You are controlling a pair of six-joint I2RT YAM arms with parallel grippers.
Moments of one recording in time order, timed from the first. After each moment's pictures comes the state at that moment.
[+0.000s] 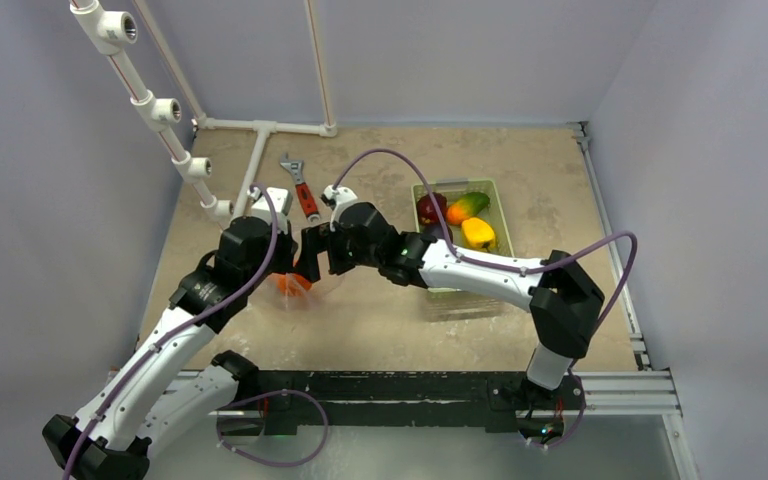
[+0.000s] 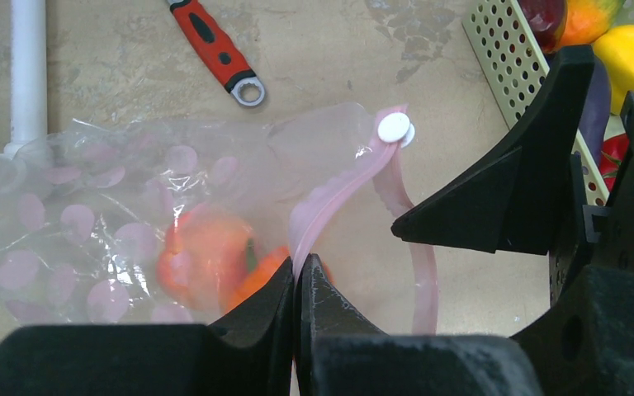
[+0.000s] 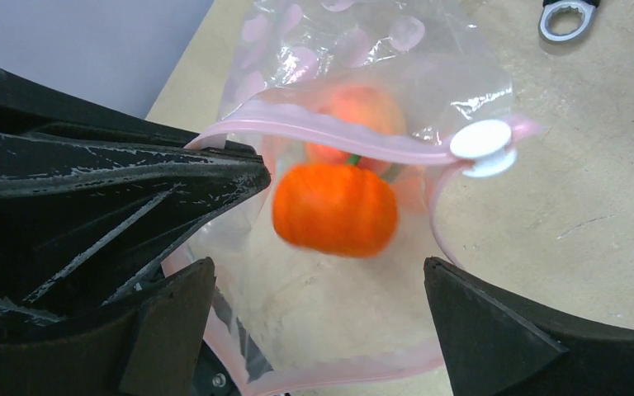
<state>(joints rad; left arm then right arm) -0.51 0.79 0.80 -0.54 -0.19 -0.24 1.05 1.73 1.30 -0.06 -0.02 0.58</state>
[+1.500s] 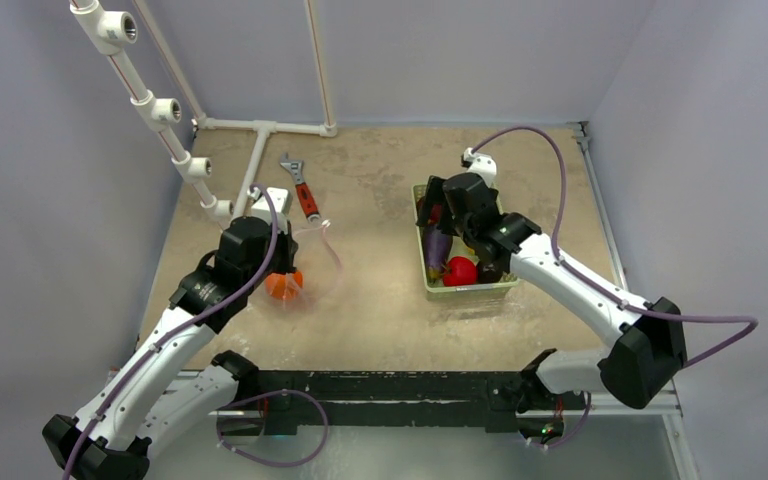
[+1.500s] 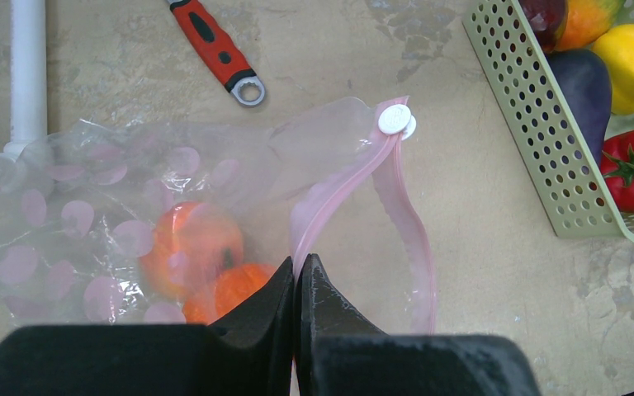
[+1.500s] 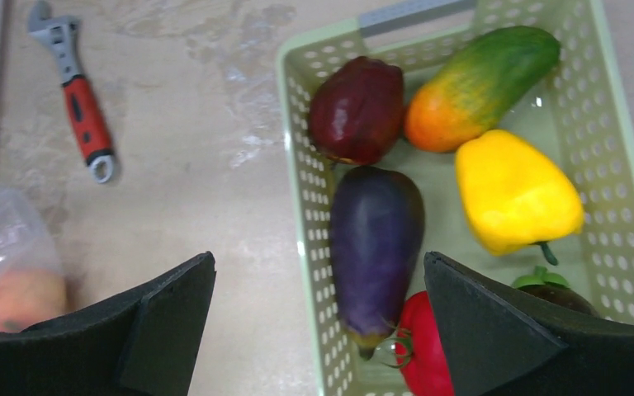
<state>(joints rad) -0.51 0.79 0.80 -0.54 -0.19 -0.24 0.67 1.32 1.10 -0.42 0.42 0.65</state>
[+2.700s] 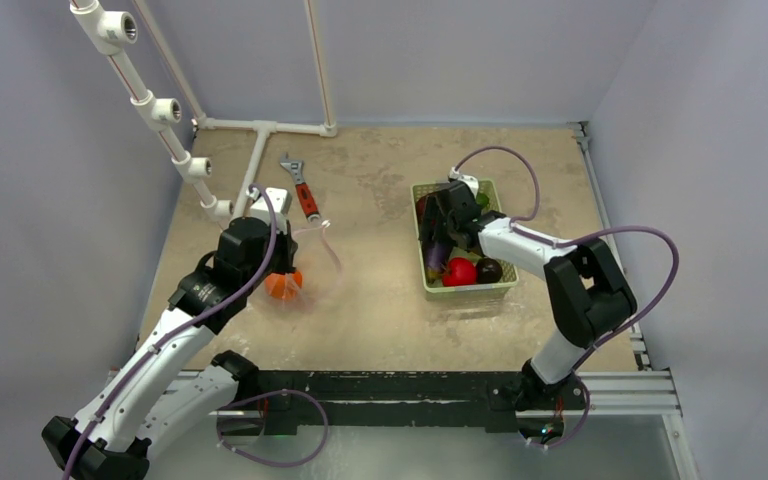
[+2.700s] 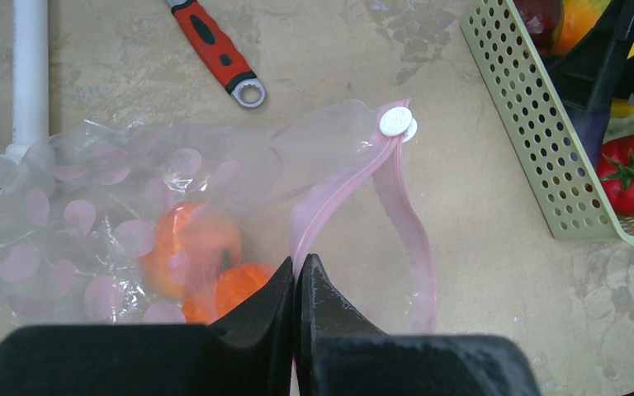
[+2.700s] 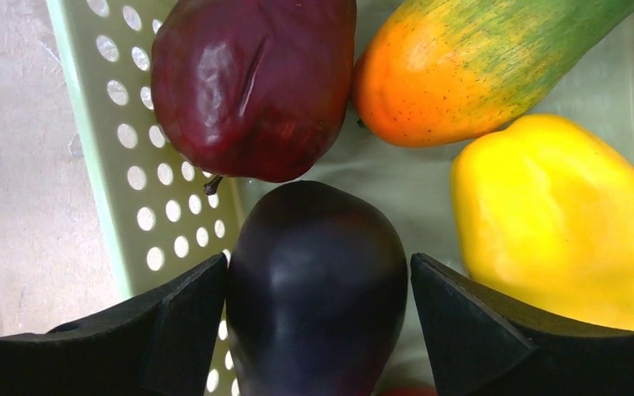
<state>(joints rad) -0.51 0.78 0.80 -0.54 -0.19 -0.24 0.52 1.66 1.00 -0.22 0.26 0.58</state>
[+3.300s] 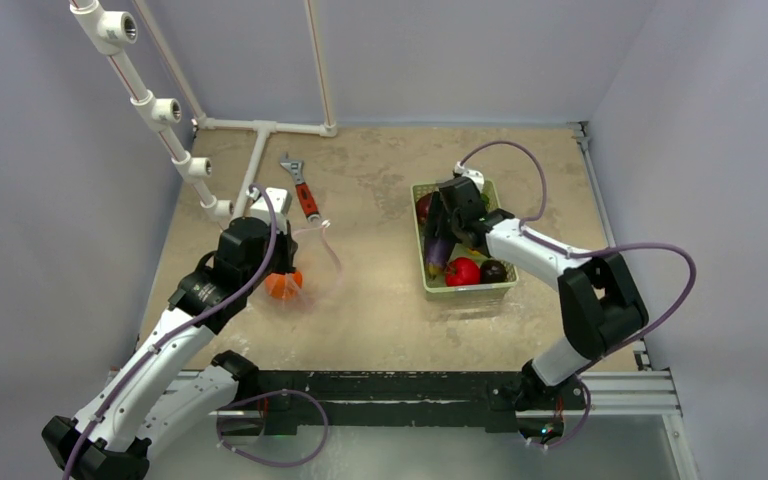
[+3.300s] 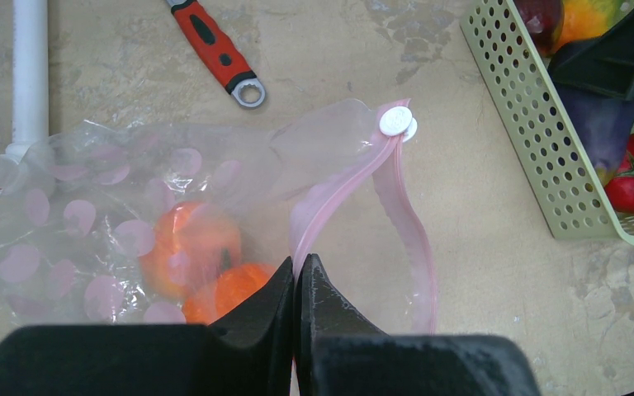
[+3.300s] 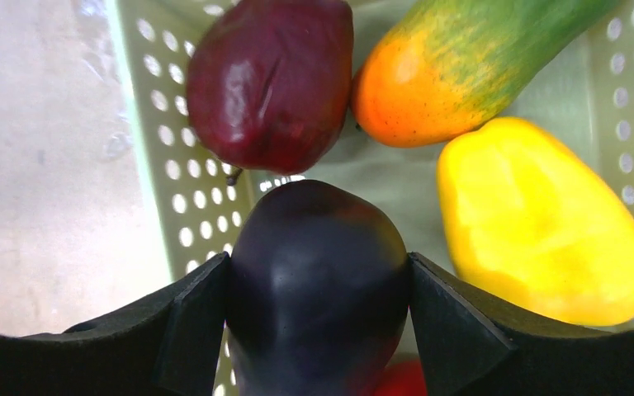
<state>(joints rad) -0.51 0.78 0.80 -0.54 -0.19 -0.24 0.52 1.60 1.00 -0.24 0.27 0.58</state>
